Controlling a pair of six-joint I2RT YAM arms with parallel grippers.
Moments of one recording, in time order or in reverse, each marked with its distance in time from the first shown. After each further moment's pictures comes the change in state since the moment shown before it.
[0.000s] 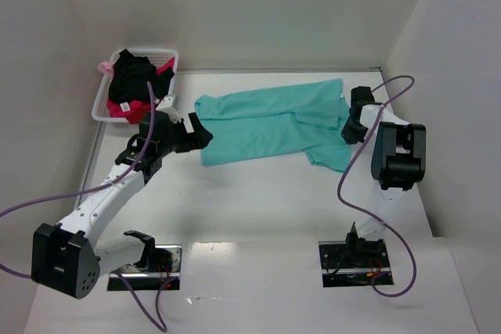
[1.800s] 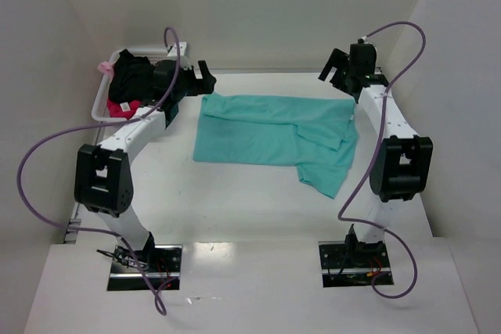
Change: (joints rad) left arm 0.079 0.558 0.504 0.291 -0.061 0.200; right arm 0.126 -0.170 0.283 0.130 -0.179 0.055
